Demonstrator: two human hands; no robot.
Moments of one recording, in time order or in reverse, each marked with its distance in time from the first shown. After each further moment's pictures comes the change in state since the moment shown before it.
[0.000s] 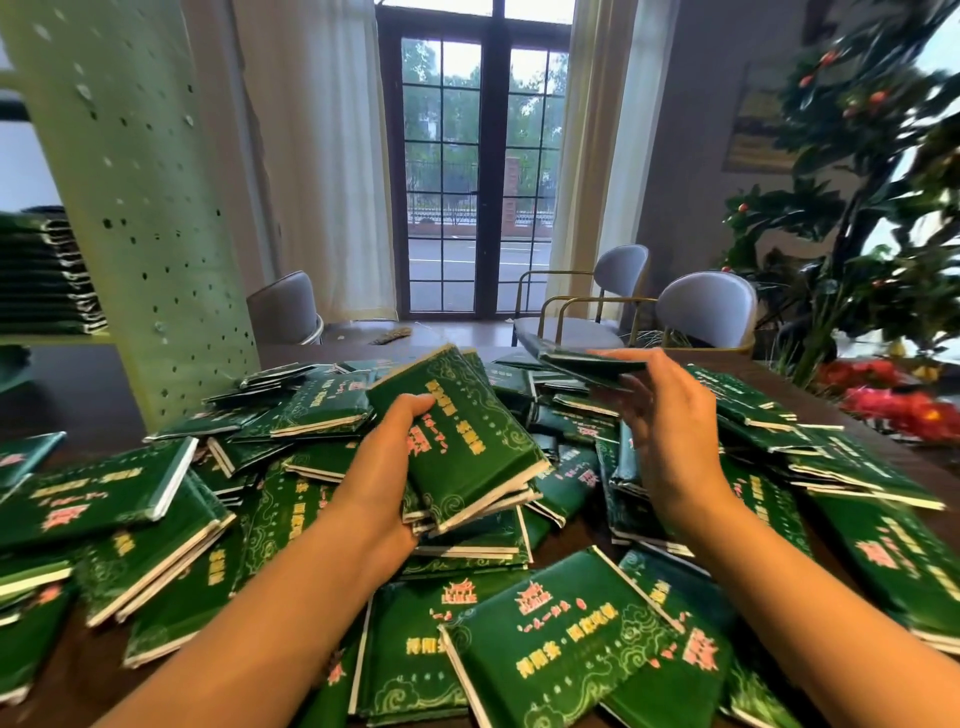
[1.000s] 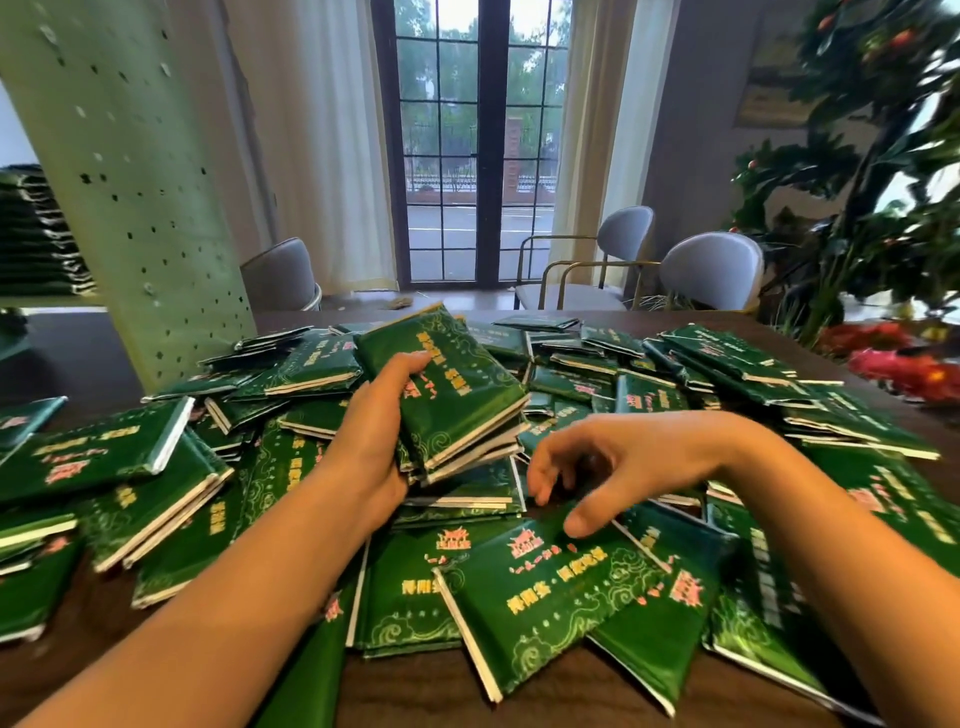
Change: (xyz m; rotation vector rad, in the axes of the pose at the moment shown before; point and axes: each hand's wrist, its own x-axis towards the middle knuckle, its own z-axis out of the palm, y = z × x) left_hand 0.005 -0.005 -0.003 0.040 0.030 0.068; right_hand 0.001 -0.017 -0.015 -0.781 -1.323 0.429
